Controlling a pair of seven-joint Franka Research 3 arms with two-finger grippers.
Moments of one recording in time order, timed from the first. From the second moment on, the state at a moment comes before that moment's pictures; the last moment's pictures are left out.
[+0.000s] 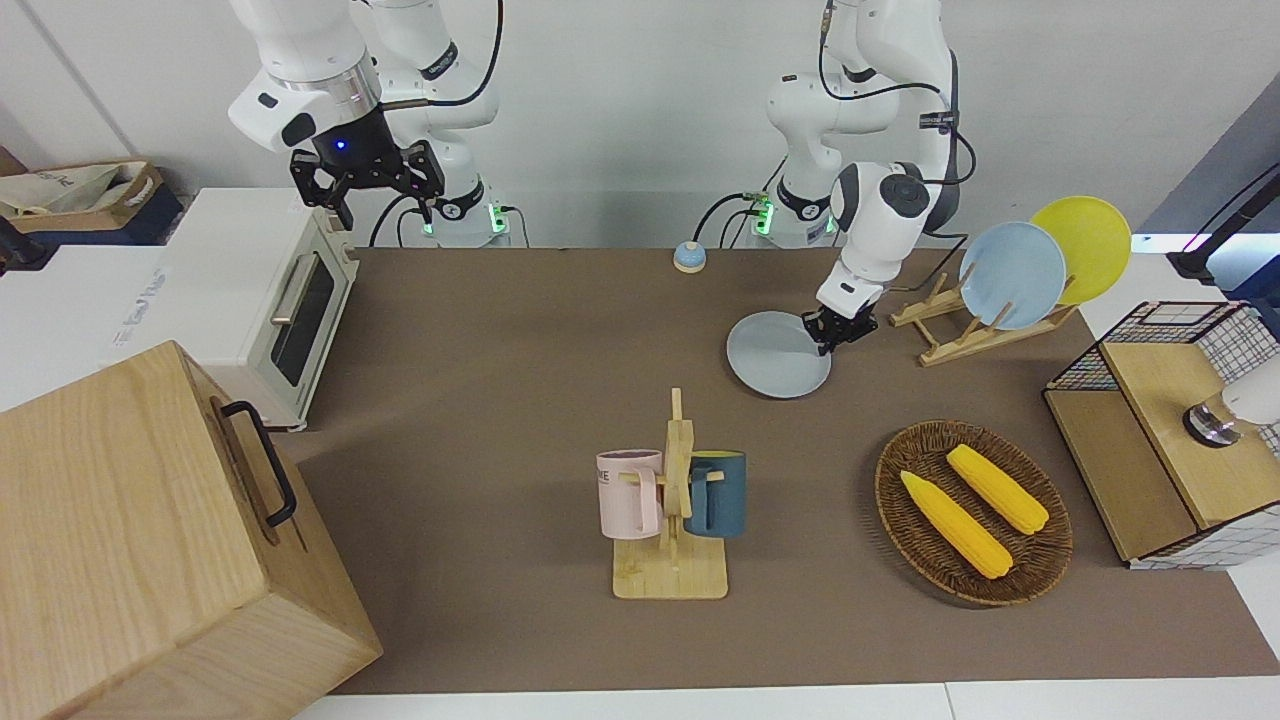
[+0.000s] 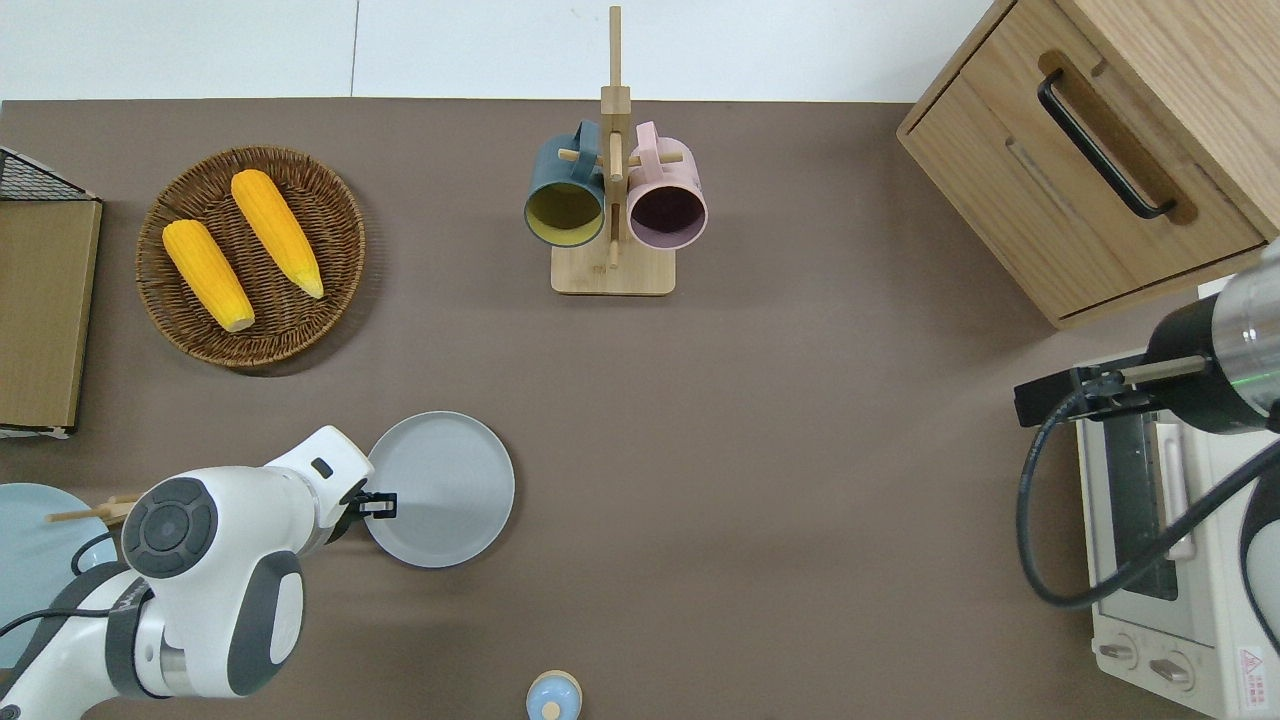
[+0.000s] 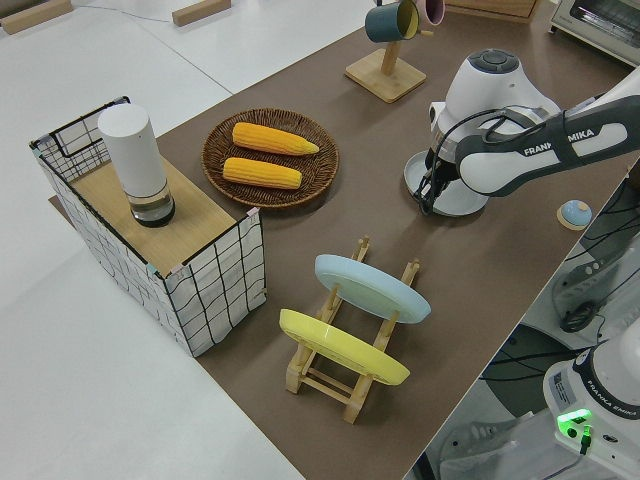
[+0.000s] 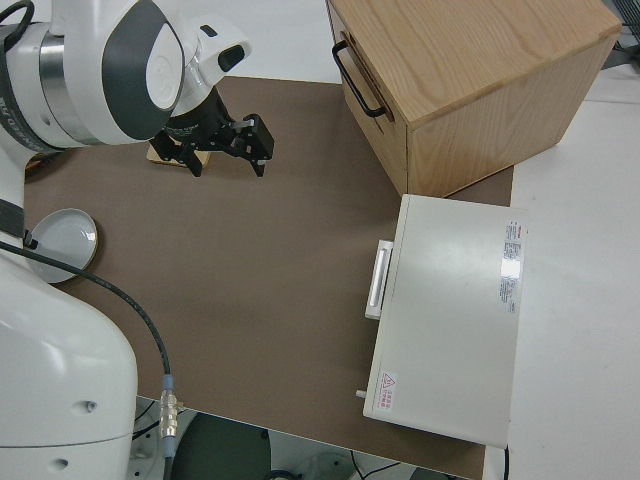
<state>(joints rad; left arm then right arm) -0.09 -0.10 -0.06 -2.56 -0.09 2.50 -0.05 0.03 0.00 0.09 -1.47 0.00 1.39 0.03</state>
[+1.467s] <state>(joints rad) -0.58 0.11 -0.09 -2.32 -0.10 2.53 -0.75 0.03 0.00 0.09 -1.47 0.00 1.39 0.03</state>
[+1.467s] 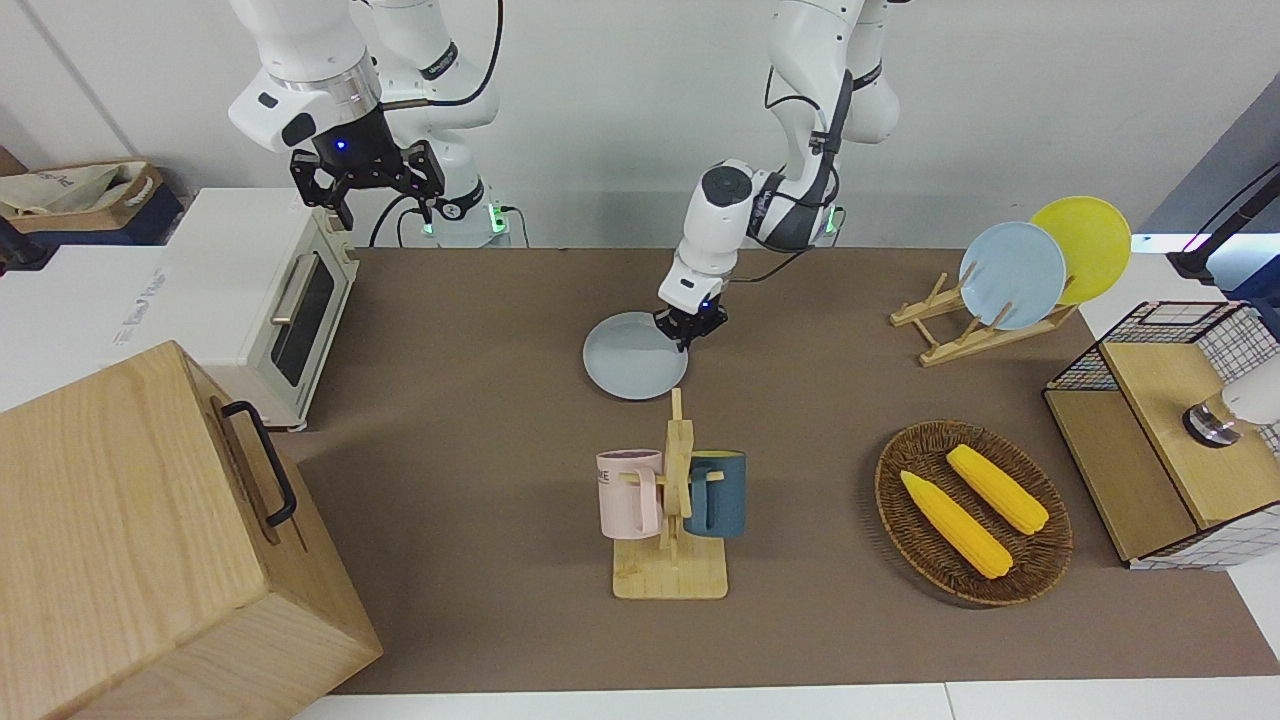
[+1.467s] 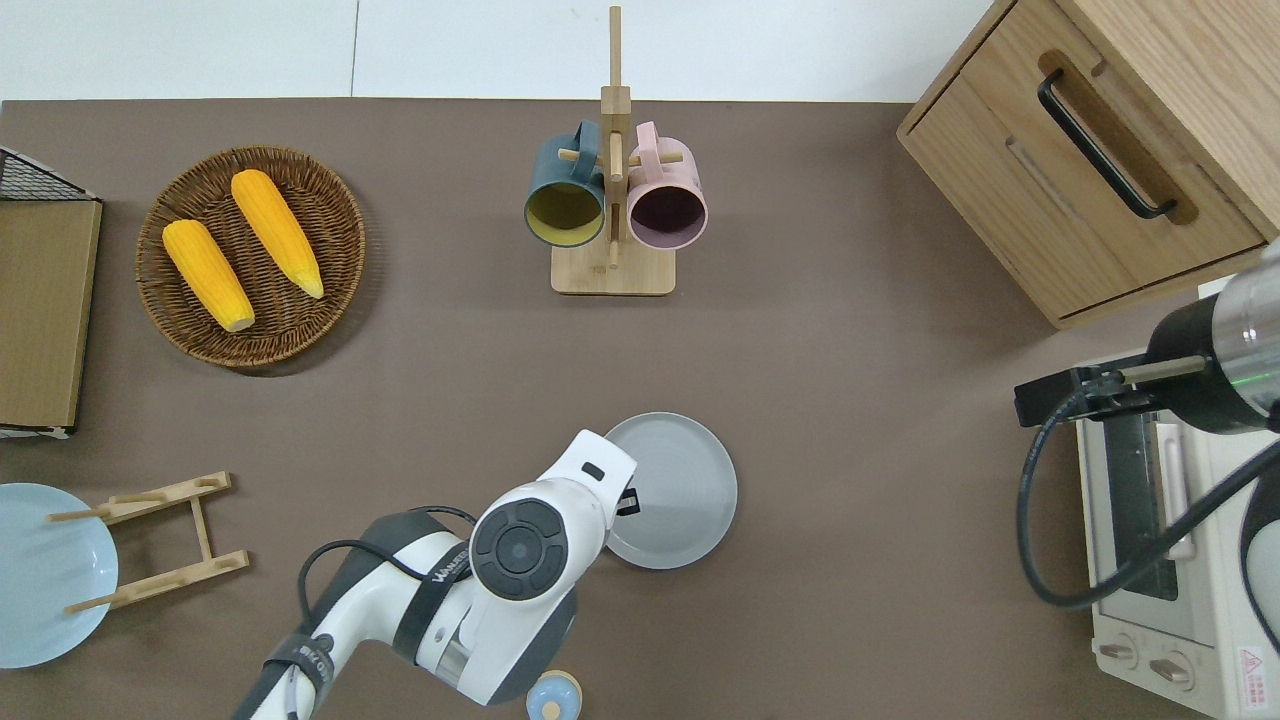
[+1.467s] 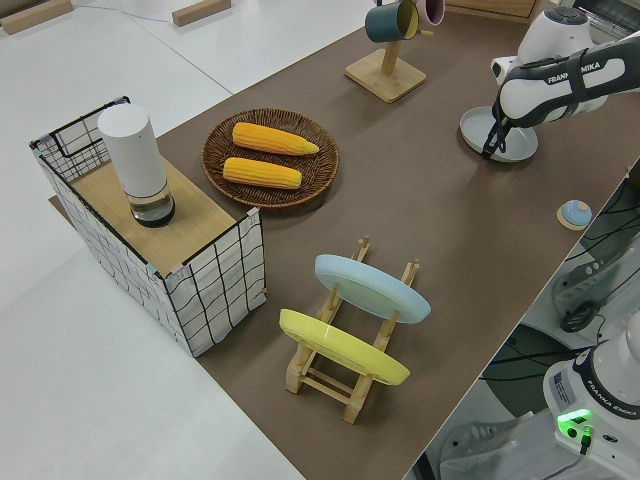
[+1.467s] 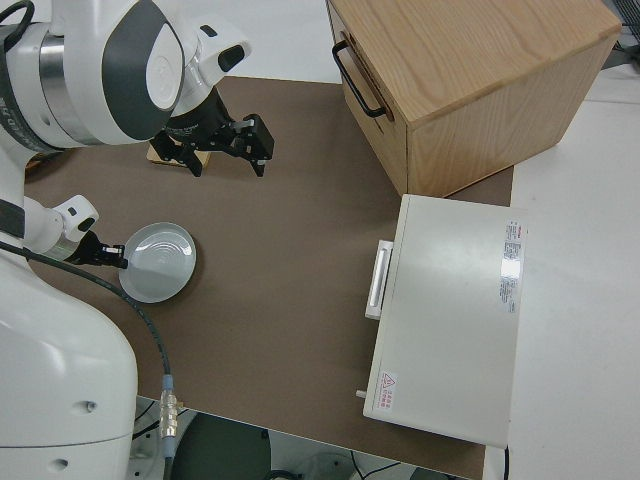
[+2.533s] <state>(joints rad) -0.81 0.41 -0.11 -1.92 -0.09 2.53 -1.07 0.03 0.00 0.09 -1.47 0.00 1.39 0.03</state>
